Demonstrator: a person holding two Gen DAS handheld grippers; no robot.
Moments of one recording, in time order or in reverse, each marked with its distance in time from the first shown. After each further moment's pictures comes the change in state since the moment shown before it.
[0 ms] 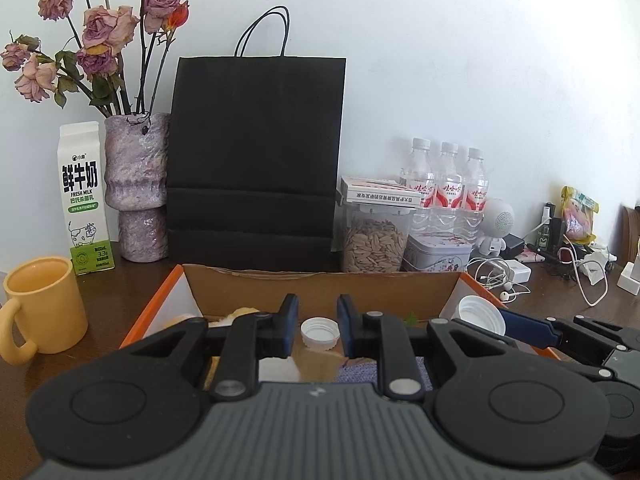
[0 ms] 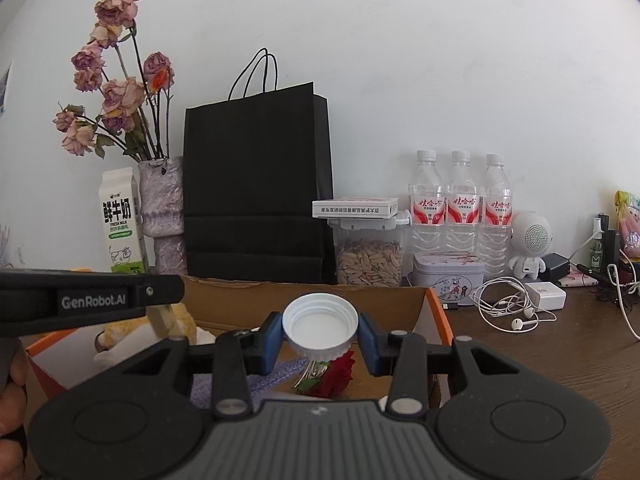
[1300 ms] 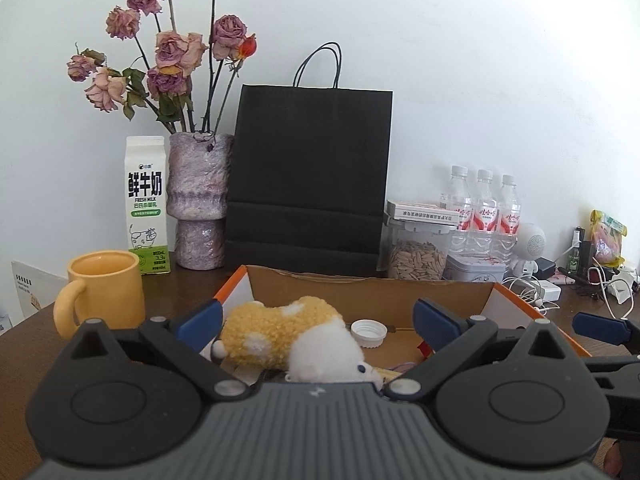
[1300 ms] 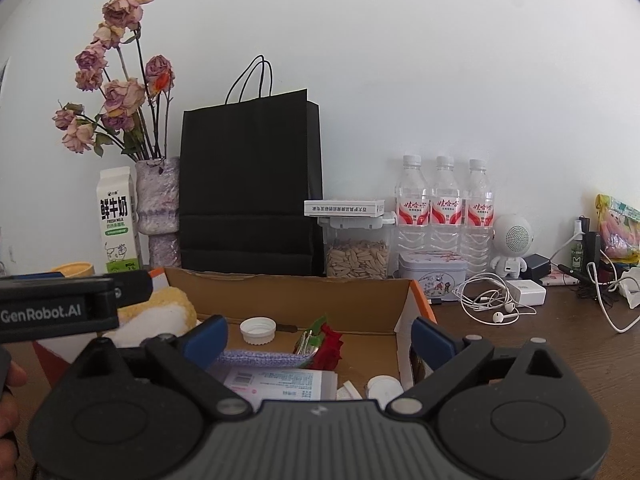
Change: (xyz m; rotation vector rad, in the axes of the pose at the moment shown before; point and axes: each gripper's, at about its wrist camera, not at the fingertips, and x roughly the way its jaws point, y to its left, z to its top) left arm -0.046 0.019 -0.028 -0.044 -0.110 0.127; right arm -0.031 0.007 -0.014 -0.015 -0.037 -0.054
